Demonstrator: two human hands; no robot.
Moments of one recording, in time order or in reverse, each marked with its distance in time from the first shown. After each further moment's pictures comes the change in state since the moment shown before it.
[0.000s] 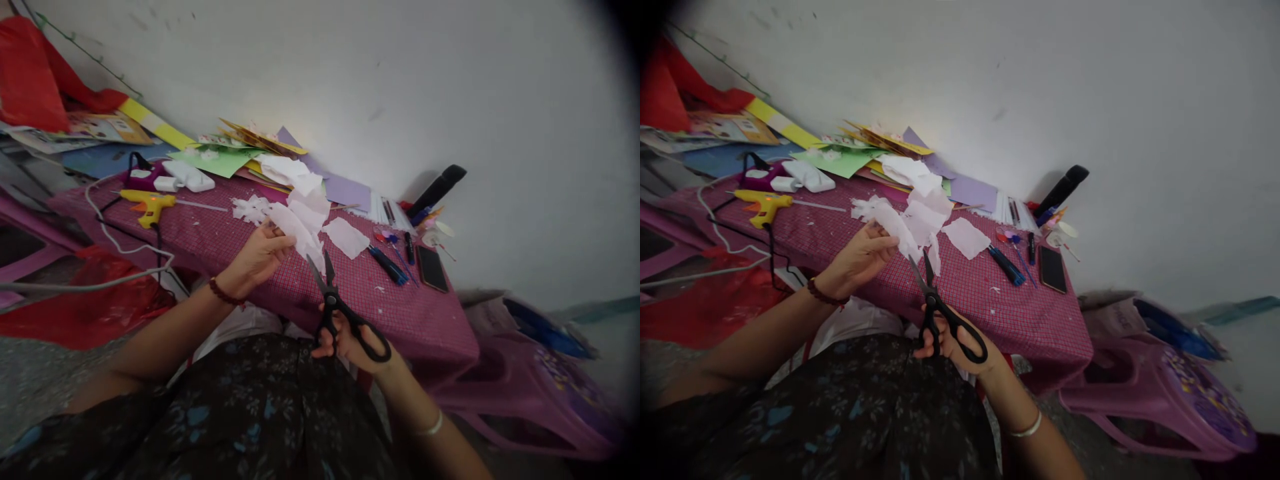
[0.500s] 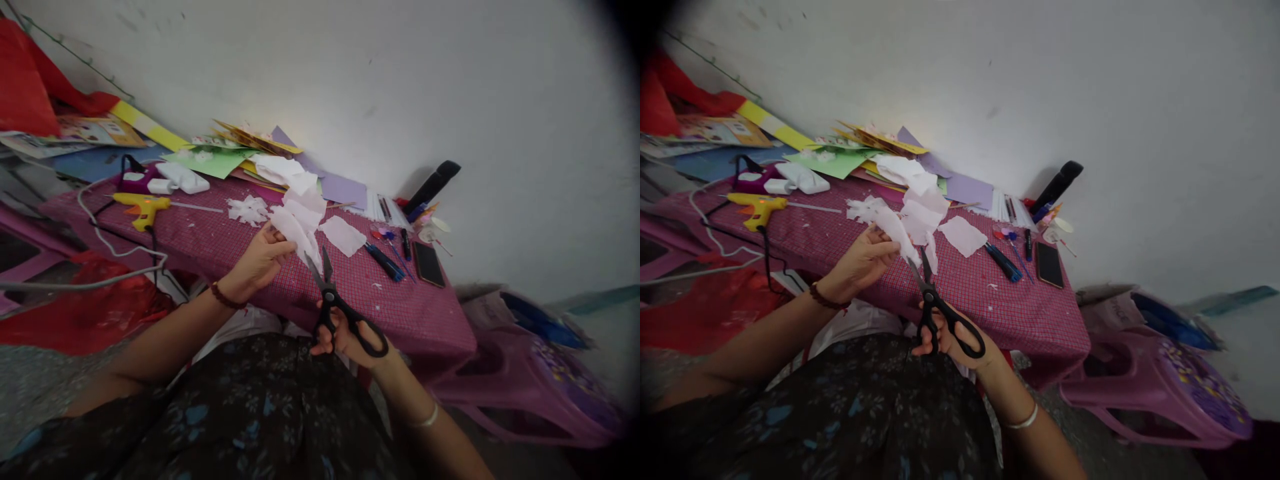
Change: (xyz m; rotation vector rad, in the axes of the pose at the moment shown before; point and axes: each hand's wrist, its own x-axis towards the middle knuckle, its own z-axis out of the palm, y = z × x) left_hand -0.005 -0.008 0.006 0.007 -0.060 0.025; right_hand 0.003 0.001 -0.002 0.093 -0.100 -0.066
